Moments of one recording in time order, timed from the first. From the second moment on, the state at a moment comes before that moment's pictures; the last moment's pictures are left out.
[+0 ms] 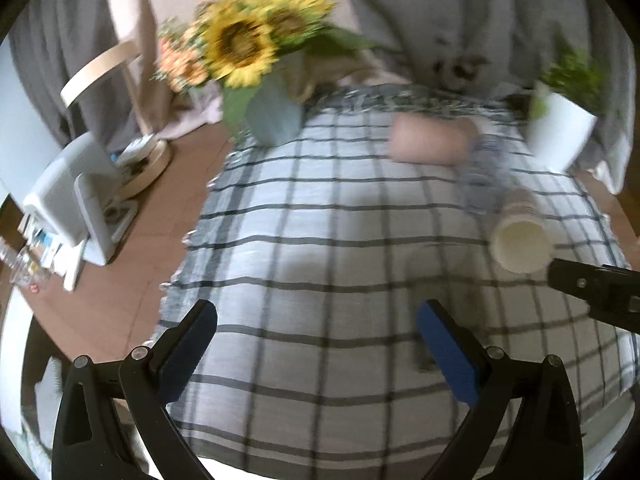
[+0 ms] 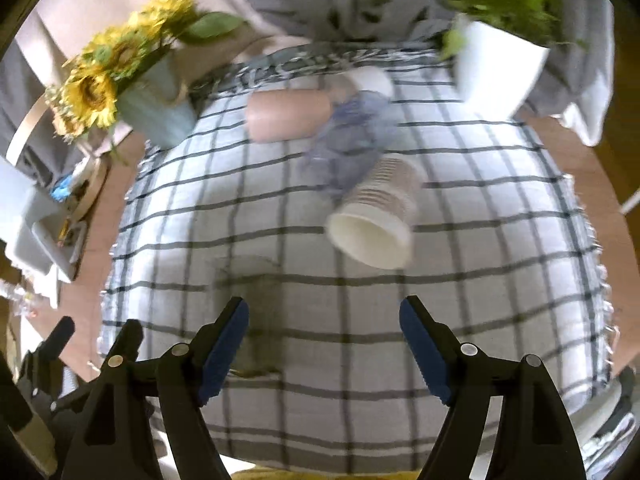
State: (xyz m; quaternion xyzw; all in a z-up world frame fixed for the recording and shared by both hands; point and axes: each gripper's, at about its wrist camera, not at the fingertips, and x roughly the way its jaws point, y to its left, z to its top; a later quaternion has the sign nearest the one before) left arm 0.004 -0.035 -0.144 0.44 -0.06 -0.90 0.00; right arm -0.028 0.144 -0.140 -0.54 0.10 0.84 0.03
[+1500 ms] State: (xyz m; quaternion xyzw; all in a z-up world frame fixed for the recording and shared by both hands) left arm 0.014 0.041 -0.204 0.43 -0.02 -0.90 0.01; right arm 0.006 0.216 -0.176 -0.58 0.05 0.81 0.04
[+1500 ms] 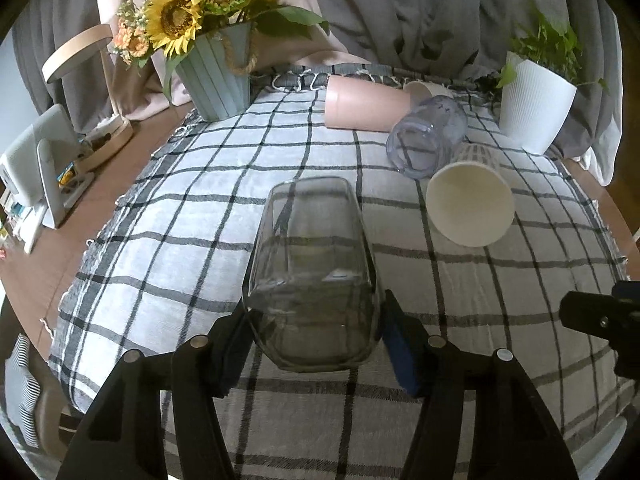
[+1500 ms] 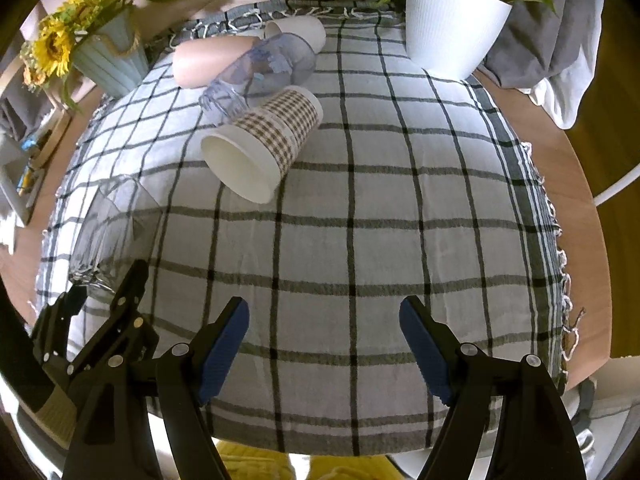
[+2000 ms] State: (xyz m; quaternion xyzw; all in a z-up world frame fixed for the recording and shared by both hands) left arm -0.010 0.031 -0.178 0.42 -0.01 -0.91 0.00; right arm -0.007 0.211 -0.153 -0.55 0.08 0.83 0.03
